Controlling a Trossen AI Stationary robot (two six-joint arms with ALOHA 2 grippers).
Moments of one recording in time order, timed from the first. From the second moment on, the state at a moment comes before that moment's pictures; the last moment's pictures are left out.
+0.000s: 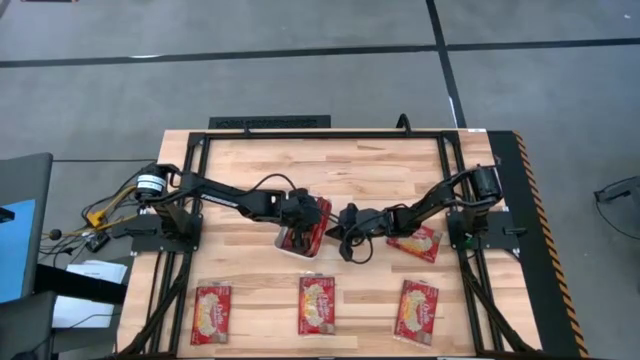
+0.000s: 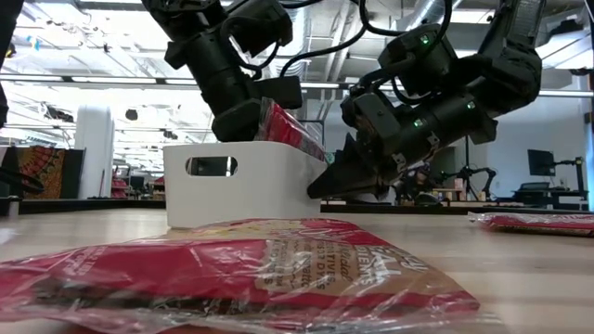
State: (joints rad) left arm -0.01 1.76 1.02 -0.13 -0.14 -0.01; right arm 0.07 1.86 0.65 0.79 0.10 0.38
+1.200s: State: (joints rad) left arm -0.01 1.75 1.03 -0.10 -0.14 -0.06; right arm 0.11 1.70 0.58 0.88 0.30 0.23
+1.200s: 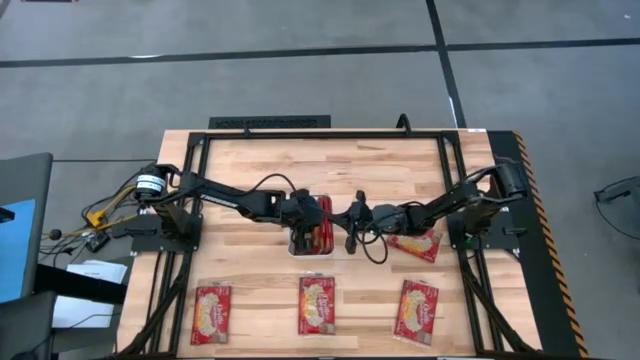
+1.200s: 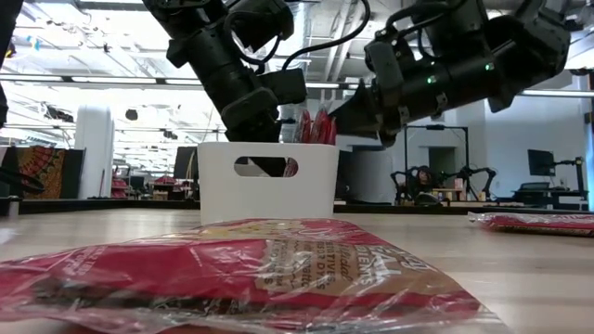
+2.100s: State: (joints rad) left arm -0.01 1.75 1.03 -0.10 -0.14 -0.05; right arm 0.13 1.56 0.59 0.70 0.31 0.17
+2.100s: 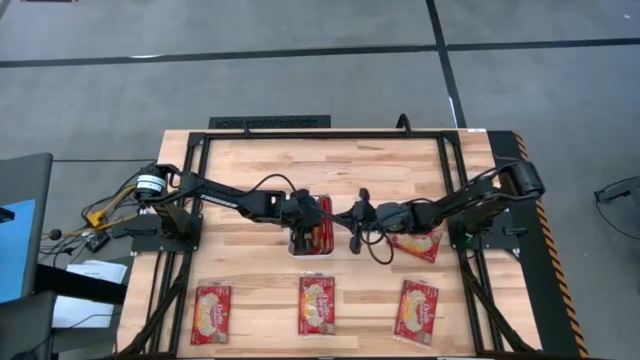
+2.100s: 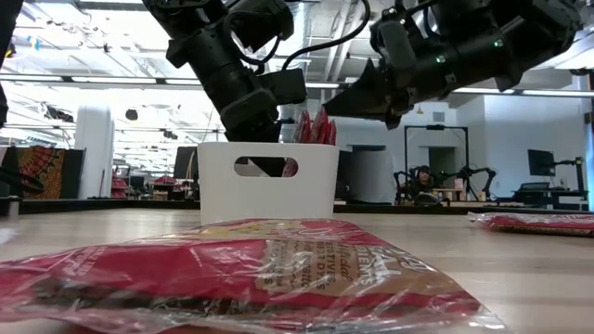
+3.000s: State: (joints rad) left arm -0.05 1.43 1.02 -0.47 -0.37 -0.09; right arm 0.05 1.19 0.65 -0.14 0.32 0.19
